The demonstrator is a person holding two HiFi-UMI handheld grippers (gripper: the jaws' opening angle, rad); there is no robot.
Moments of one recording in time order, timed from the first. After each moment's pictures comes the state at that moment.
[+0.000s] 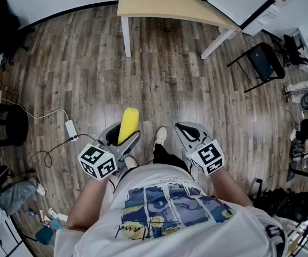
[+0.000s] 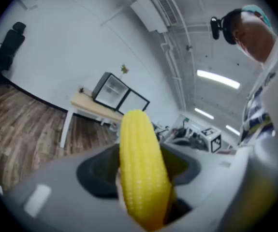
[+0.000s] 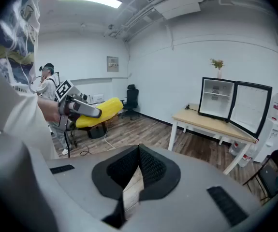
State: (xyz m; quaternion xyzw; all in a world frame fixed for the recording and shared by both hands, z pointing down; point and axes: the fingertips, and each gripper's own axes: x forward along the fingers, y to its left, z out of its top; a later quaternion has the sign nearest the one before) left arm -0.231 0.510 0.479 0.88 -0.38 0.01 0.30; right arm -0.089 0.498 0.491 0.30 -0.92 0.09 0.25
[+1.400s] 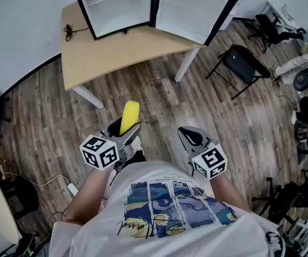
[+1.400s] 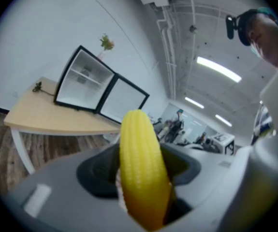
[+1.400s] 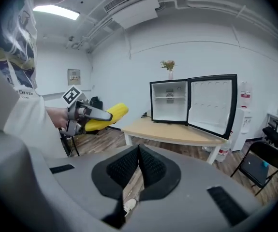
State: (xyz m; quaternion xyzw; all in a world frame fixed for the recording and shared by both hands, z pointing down) left arm -0.045 0.119 0.461 0.91 -0.29 0.06 0.30; right arm 0.098 0.184 0.466 0.44 -0.87 0.13 0.19
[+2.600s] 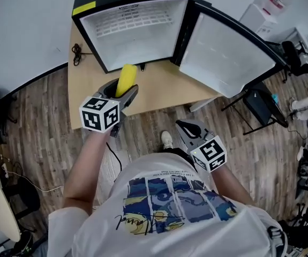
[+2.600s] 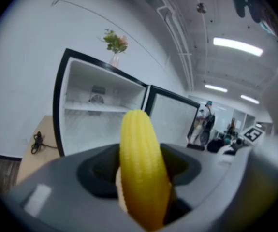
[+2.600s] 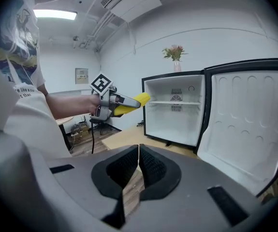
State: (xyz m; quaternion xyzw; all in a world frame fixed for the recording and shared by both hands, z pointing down) left arm -0.050 -0.284 0.421 0.89 -0.41 0.12 0.19; right arm 0.094 -0.144 0.457 0.35 -0.91 0.10 0.20
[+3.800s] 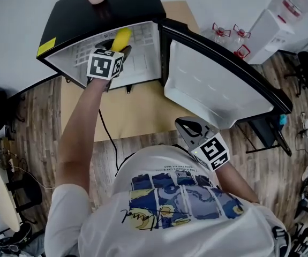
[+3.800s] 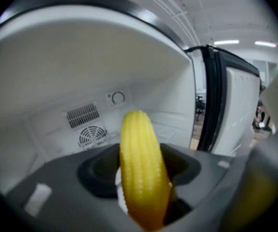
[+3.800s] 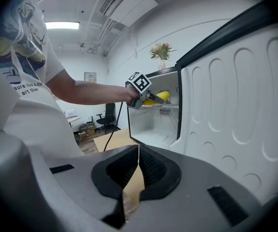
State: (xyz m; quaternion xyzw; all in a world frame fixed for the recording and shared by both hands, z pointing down) left arm 0.020 -0.564 0.398 0.82 -0.50 0.28 0.04; right arm 0.196 -0.287 0.458 0.29 -0.93 0.08 0.20
